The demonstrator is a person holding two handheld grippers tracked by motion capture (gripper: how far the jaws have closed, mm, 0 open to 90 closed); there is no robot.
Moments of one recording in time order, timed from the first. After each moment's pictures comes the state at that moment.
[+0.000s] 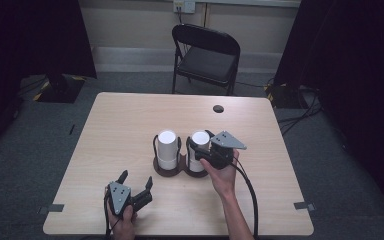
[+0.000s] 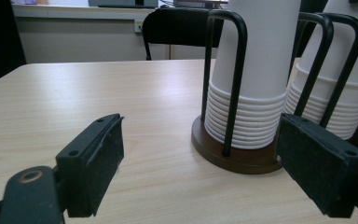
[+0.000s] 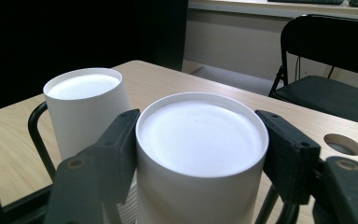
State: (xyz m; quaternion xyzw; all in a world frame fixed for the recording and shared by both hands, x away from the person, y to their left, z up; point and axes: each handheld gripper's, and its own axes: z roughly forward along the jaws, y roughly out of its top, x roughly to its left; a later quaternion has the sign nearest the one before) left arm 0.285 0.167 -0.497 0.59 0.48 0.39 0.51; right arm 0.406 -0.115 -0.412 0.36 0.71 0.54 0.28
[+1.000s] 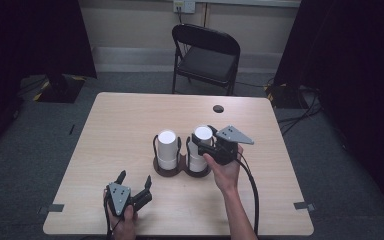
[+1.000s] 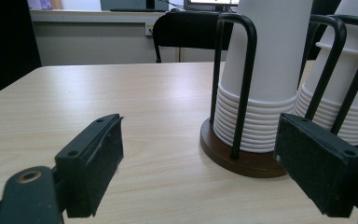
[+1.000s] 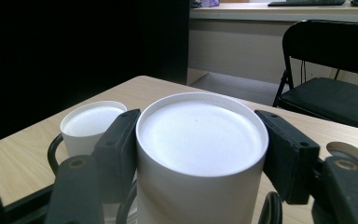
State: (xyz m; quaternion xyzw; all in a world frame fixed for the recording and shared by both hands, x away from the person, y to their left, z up) left arm 0.284 0.165 -0.498 0.58 0.49 0.40 0.51; right arm 0.405 -0.123 -0.389 0.37 0.69 0.57 0.26
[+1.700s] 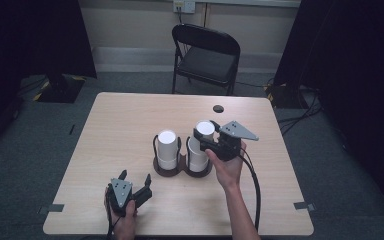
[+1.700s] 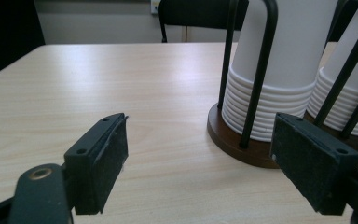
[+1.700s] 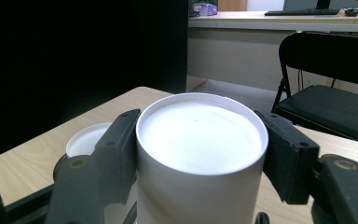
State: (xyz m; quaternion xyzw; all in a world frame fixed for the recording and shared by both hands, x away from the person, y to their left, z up) left arm 0.294 0.164 -0.496 0.60 0.52 0.38 0.47; right arm 0.405 -0.127 -0.370 0.37 0.68 0.58 0.26
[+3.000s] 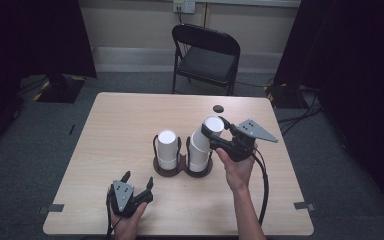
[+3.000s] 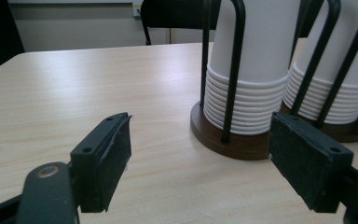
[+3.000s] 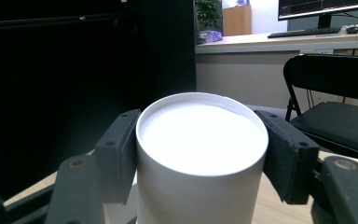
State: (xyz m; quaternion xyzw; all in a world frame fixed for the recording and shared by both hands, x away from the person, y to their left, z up) left arm 0.285 0.163 -0.495 0.61 0.49 0.38 0.48; right arm 0.384 -0.150 -0.341 0.37 0.64 0.63 0.25
